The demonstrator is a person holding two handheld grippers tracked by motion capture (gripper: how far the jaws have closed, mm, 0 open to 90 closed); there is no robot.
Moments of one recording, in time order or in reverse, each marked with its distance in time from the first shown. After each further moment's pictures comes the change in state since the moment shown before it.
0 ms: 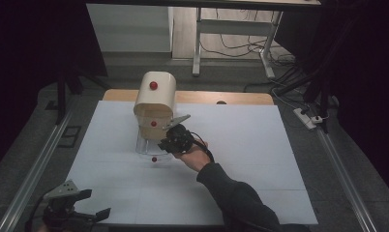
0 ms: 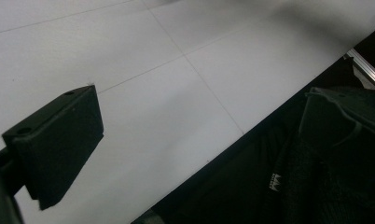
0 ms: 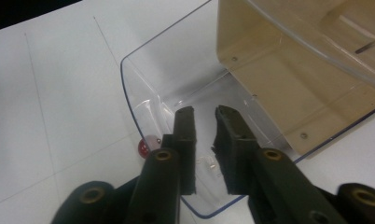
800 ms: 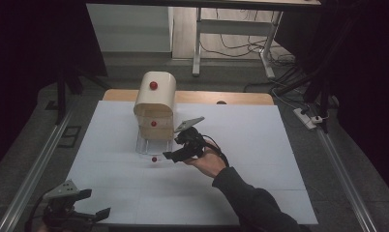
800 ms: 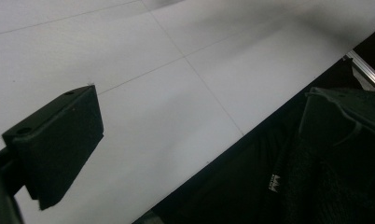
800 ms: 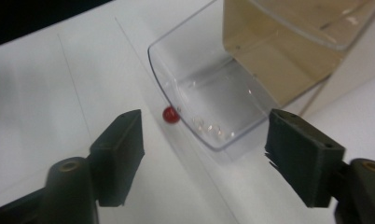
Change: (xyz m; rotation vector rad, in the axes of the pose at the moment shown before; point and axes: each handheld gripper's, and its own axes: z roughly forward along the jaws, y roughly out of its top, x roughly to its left) left arm 0.000 0.000 0.000 -0.006 -0.001 -0.003; right arm 0.006 -0.015 -0.044 -0.011 0.023 0.029
